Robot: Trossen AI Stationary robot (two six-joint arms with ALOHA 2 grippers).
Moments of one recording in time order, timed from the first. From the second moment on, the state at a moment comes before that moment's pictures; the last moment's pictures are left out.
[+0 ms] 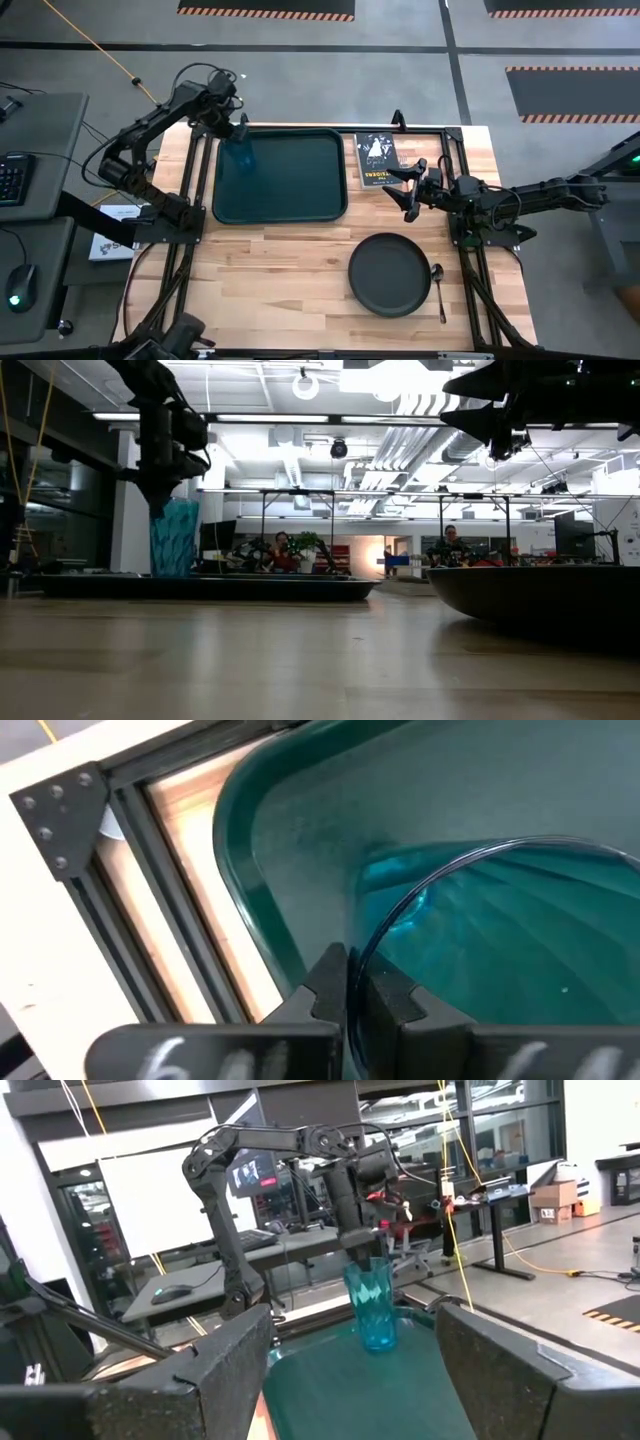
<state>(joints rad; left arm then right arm) 1.07 1.49 1.24 -1.17 -0.05 -0.14 0.00 0.74 0.21 0.71 0.29 0.14</state>
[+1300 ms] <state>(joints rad) 0.94 1.09 1.49 -0.73 0.38 -0.14 0.00 0.74 0.22 0.78 0.31 0.06</state>
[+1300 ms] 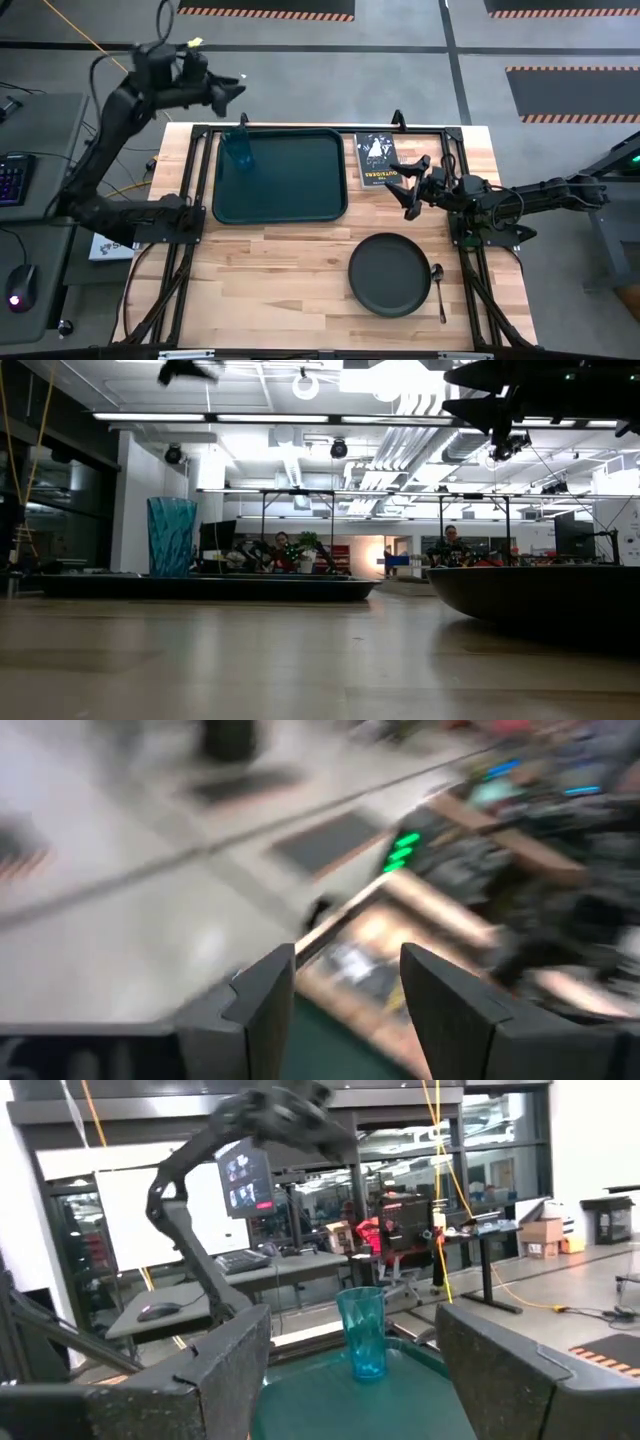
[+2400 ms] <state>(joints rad) 0.04 0.72 0.31 0.74 0.28 -0.03 0.02 0.97 0.77 -0.63 0.23 0.51</state>
